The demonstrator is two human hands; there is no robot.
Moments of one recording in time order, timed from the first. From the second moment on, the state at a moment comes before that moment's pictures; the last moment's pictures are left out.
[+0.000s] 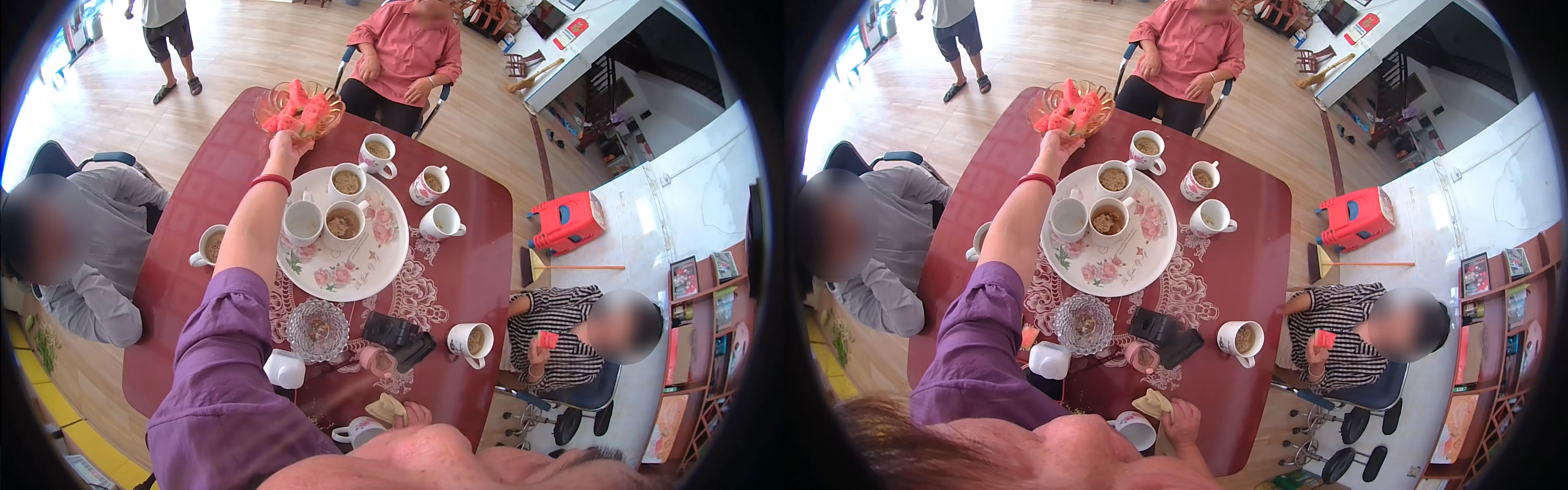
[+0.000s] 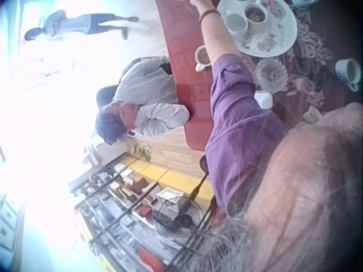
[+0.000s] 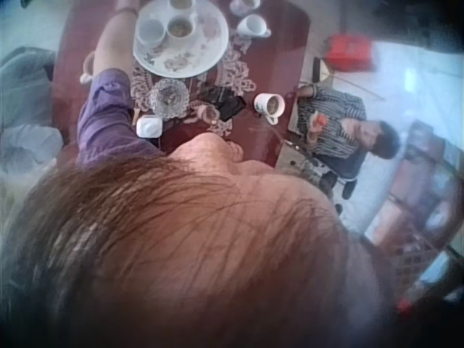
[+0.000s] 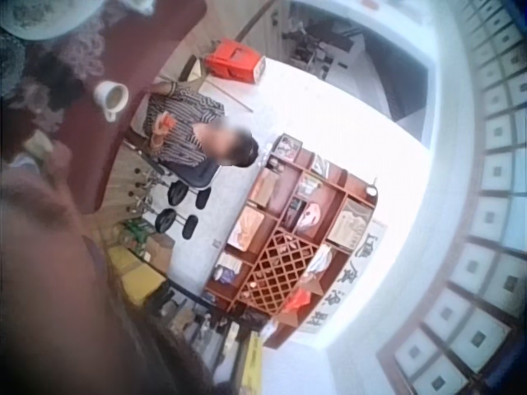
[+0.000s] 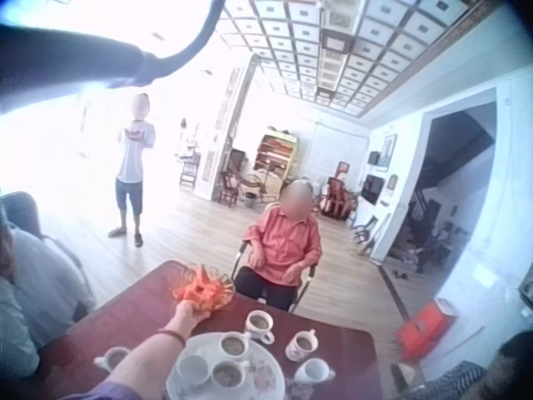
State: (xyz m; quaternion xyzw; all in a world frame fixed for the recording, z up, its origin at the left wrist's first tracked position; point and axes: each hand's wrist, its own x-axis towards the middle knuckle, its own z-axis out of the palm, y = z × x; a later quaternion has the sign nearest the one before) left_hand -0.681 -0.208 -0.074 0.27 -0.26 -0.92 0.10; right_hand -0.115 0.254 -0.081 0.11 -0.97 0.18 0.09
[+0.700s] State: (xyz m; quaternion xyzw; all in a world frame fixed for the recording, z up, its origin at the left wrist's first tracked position) left_hand -0.676 -0.180 -0.084 0.22 -0.31 -0.93 -0.02; right_hand -0.115 0.254 -0.078 0.11 -0.98 0.17 0.06
